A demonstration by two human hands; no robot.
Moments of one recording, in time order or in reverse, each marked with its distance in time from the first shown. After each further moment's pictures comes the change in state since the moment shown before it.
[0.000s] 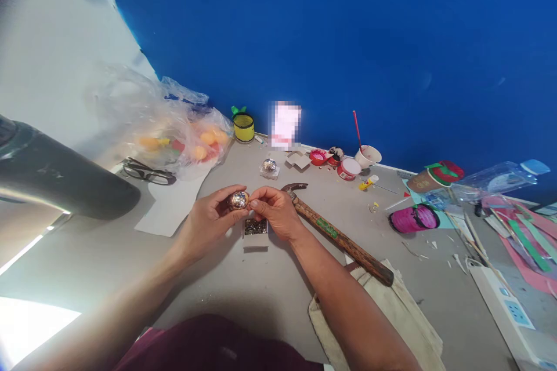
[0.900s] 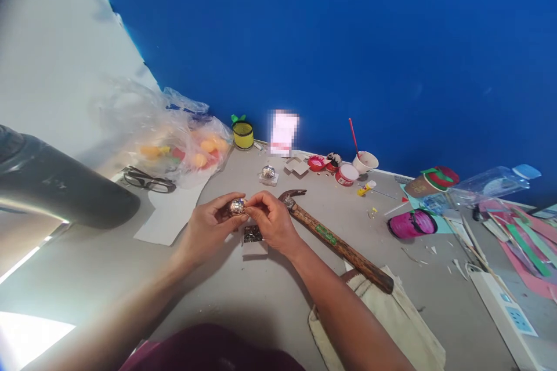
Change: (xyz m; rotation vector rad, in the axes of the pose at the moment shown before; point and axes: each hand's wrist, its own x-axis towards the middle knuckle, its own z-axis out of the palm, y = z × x) left_hand 0.005 -0.005 0.004 -0.143 0.011 -0.057; right_hand -0.008 -0.011 0.016 -0.622 0.125 -0.308
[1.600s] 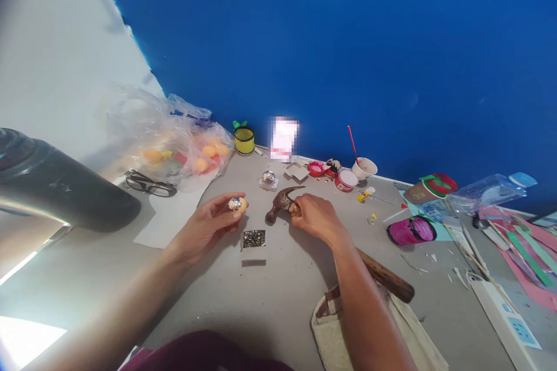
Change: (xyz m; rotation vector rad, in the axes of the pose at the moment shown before) left_hand 0.011 -0.004 -0.011 -0.470 -0.167 -0.170; right_hand 0.018 -0.025 -0.093 -1.178 -0.346 0.321
